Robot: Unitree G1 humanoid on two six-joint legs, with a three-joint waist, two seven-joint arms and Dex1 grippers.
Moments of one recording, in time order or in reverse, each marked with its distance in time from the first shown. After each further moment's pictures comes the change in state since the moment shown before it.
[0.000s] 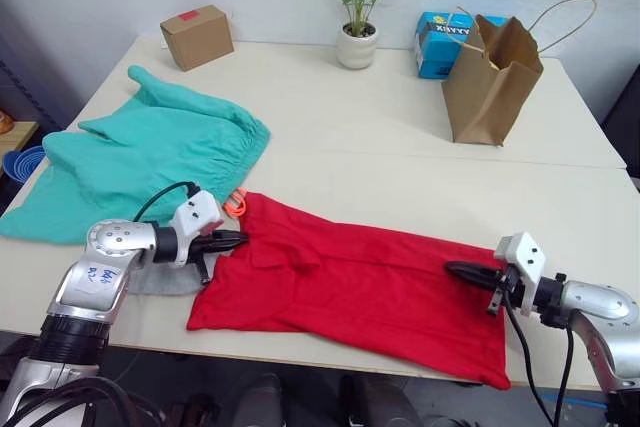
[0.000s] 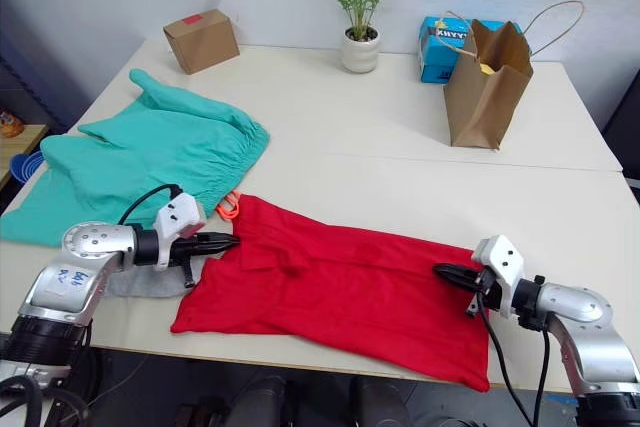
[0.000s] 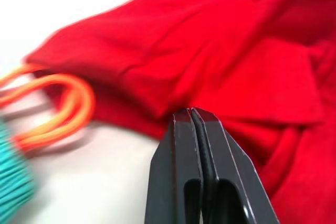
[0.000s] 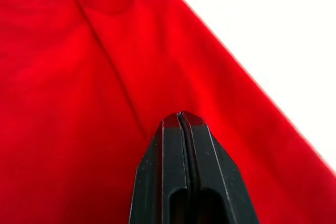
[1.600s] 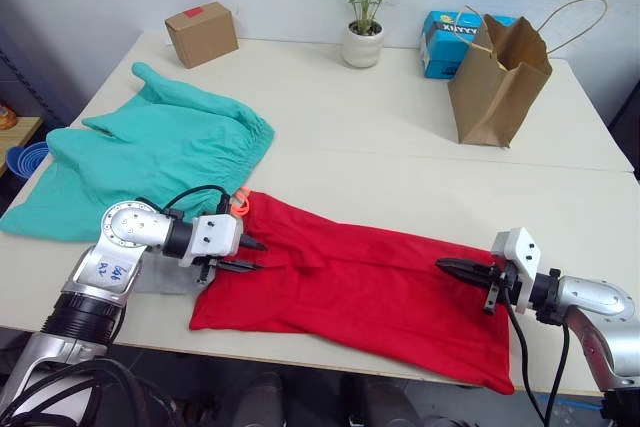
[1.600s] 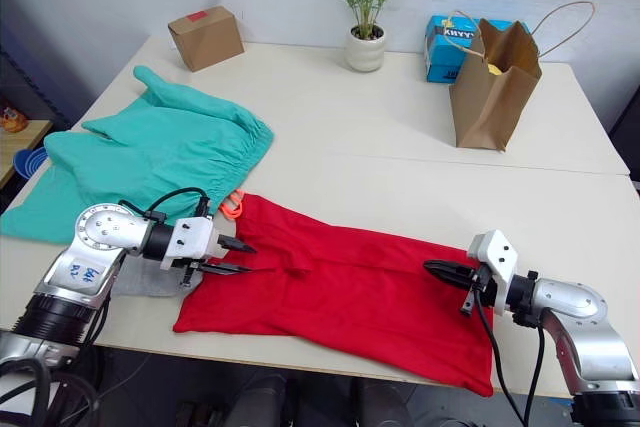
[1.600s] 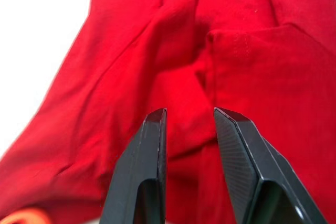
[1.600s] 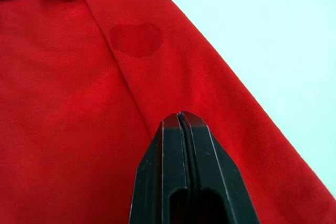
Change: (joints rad) left arm -0.104 0.012 -0.158 0.108 0.106 -0.450 -0.233; right arm -0.009 0.013 0.009 -0.072 0.042 0.059 0.019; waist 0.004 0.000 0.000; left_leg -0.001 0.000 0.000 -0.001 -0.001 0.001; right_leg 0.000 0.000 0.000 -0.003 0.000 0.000
